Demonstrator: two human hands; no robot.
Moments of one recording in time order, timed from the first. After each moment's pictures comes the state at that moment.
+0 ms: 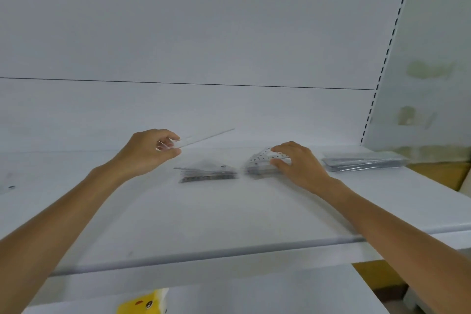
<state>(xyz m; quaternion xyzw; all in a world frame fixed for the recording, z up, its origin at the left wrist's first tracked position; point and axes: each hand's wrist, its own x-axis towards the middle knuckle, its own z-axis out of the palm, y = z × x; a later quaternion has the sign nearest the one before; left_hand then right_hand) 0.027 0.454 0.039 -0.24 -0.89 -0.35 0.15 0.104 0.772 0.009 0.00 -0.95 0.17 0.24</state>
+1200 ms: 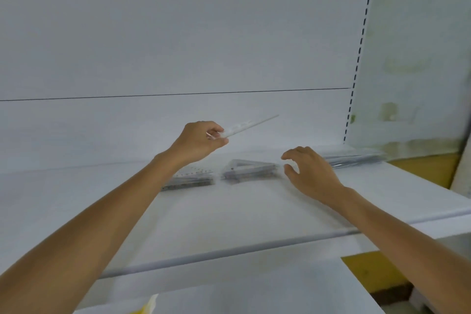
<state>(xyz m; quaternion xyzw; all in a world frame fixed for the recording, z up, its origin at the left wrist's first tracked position) 0.040 0.582 0.065 -0.31 -0.86 -0.37 0.14 0.149 0.813 0.008 -0.02 -0.95 0.11 0.29</state>
